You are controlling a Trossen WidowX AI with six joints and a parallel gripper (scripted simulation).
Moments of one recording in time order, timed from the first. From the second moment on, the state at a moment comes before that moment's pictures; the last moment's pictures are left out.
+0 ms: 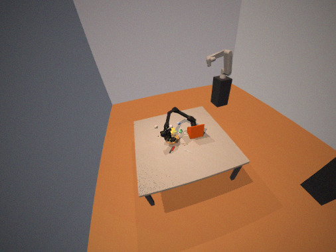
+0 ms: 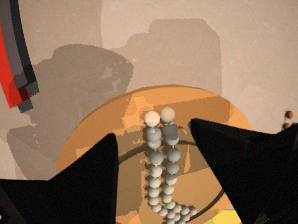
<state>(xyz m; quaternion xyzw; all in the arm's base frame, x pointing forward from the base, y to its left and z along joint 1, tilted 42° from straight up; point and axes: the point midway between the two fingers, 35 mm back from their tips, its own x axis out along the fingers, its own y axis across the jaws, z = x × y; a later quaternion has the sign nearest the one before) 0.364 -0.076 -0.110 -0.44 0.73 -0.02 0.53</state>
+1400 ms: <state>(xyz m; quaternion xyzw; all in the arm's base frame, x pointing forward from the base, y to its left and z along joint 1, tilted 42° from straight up) 0.364 -0.076 -0.110 -0.44 0.73 -0.02 0.53</state>
